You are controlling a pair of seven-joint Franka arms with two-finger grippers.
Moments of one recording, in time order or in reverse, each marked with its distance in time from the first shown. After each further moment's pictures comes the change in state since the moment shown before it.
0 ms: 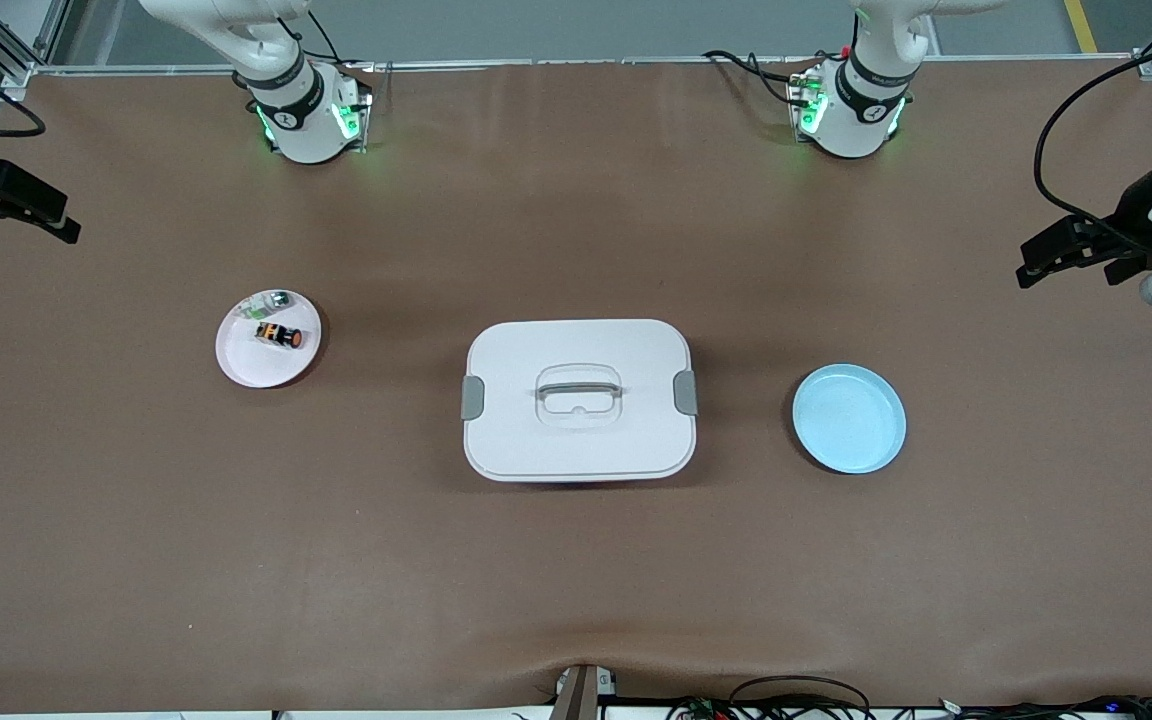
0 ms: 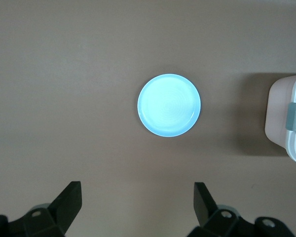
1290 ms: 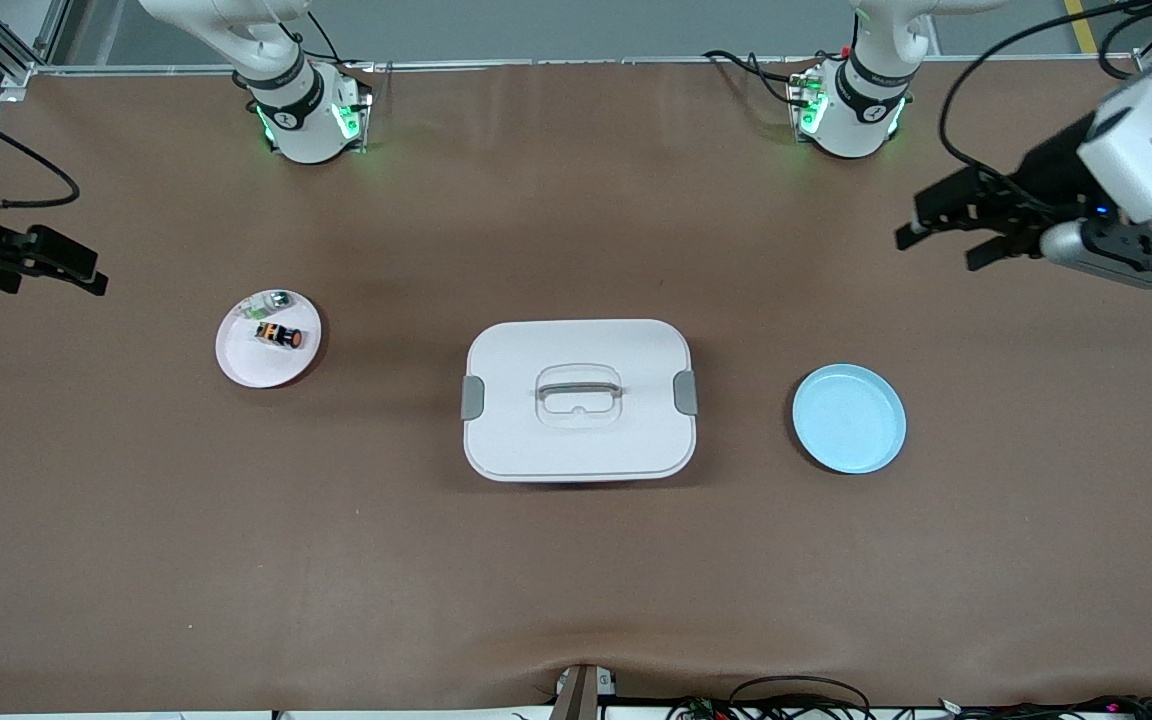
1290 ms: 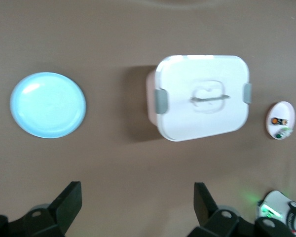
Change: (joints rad) left arm -0.006 0.000 -0.139 0.049 -0.386 0.005 -0.041; right arm 0.003 0.106 0.008 -0.008 -0.001 0.090 0.000
